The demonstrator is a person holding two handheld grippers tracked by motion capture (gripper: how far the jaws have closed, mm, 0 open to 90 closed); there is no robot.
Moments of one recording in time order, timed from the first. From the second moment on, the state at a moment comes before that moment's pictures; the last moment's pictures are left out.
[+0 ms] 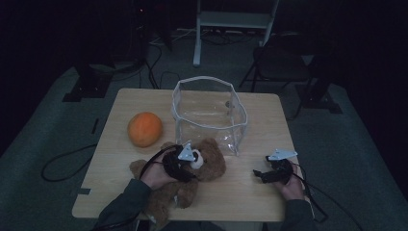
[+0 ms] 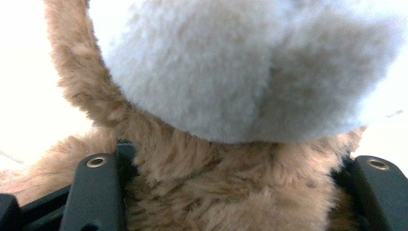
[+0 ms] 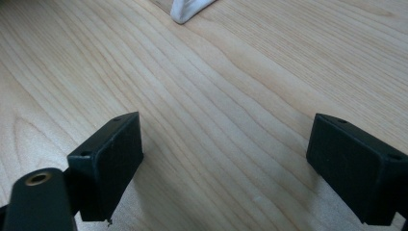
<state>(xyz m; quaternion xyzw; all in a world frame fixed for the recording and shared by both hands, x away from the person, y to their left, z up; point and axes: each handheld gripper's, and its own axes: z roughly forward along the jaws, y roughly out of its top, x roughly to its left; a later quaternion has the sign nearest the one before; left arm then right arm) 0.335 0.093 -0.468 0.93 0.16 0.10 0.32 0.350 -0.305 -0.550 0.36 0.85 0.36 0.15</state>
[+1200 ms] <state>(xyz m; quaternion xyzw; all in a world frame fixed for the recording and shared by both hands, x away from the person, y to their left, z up) 0.314 0.163 -0.449 0.82 0.23 0.13 0.52 0.350 -0.304 -0.550 0.36 0.85 0.37 0.15</state>
